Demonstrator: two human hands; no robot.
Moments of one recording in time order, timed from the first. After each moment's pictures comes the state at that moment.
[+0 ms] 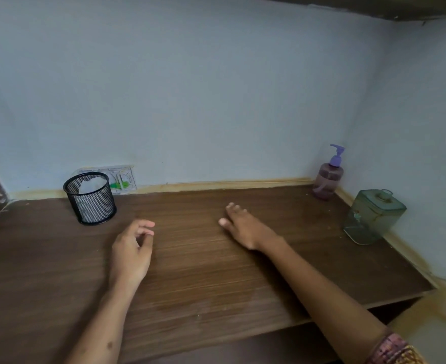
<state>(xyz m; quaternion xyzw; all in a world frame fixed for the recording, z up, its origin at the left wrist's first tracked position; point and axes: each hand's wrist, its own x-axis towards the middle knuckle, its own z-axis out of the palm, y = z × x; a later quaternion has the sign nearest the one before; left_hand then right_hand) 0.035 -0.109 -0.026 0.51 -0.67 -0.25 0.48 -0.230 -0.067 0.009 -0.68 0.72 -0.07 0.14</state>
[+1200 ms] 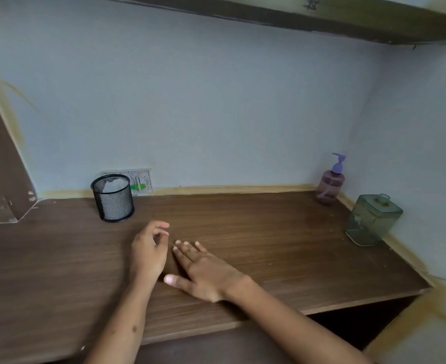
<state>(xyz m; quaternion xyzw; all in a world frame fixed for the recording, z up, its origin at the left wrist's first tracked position) 0.039 -0.101 -0.027 0.51 -0.66 -0.26 0.49 -0.095 -0.015 0.002 -0.81 0.58 0.00 0.13</state>
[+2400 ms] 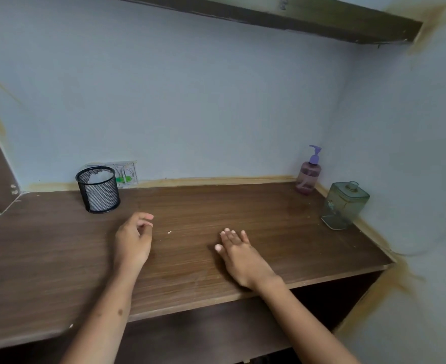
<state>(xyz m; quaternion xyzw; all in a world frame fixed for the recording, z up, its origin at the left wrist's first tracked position) 0.044 -0.086 -0.024 0.52 -0.66 -0.25 0.49 -0.164 0.045 -0.001 -0.68 0.72 -0.09 0.09</state>
